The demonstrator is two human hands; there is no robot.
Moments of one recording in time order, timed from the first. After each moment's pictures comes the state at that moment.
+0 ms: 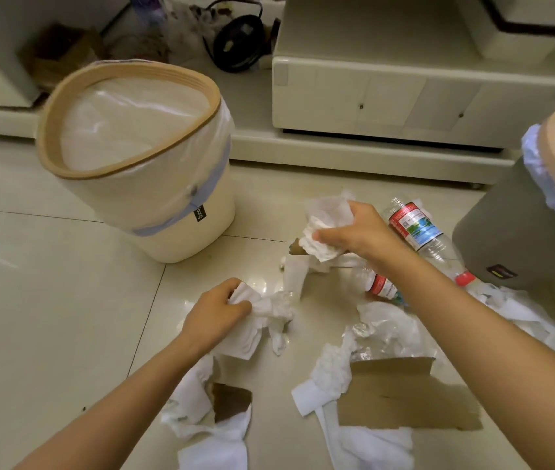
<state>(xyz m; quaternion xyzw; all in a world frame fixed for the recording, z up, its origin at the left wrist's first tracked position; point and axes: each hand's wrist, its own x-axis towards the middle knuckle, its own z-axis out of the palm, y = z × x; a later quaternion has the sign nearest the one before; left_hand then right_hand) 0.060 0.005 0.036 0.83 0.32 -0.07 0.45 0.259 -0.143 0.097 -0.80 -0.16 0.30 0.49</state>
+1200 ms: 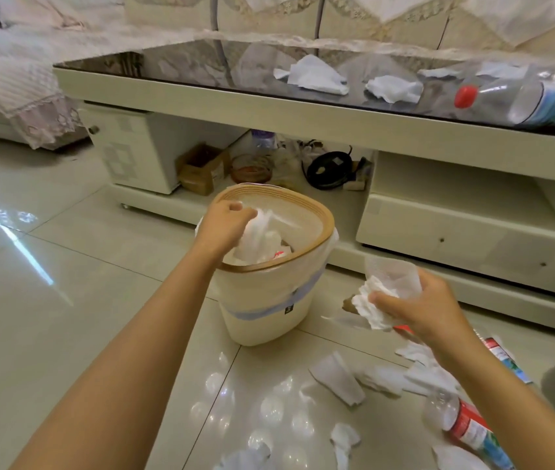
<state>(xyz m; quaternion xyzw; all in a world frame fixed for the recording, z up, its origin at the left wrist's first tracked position) 0.108 0.193 0.209 0.73 0.41 0.23 0.49 0.210 -0.075 0.201 -0.79 -0.21 0.20 0.54</state>
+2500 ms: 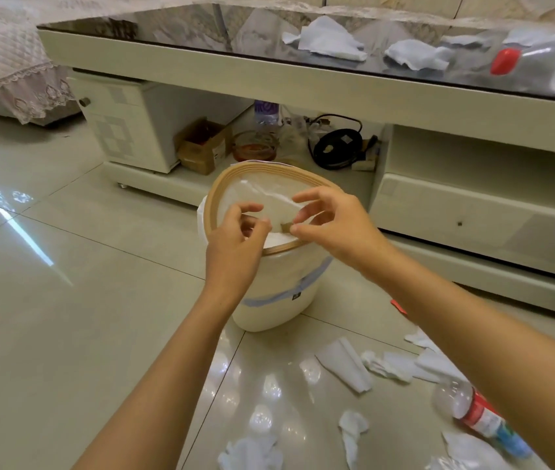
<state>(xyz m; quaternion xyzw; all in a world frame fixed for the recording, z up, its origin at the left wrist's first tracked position) 0.082 0.151 0.167 0.74 0.33 0.36 0.47 0.204 0.048 0.216 -0.74 -0.43 0.20 0.48</state>
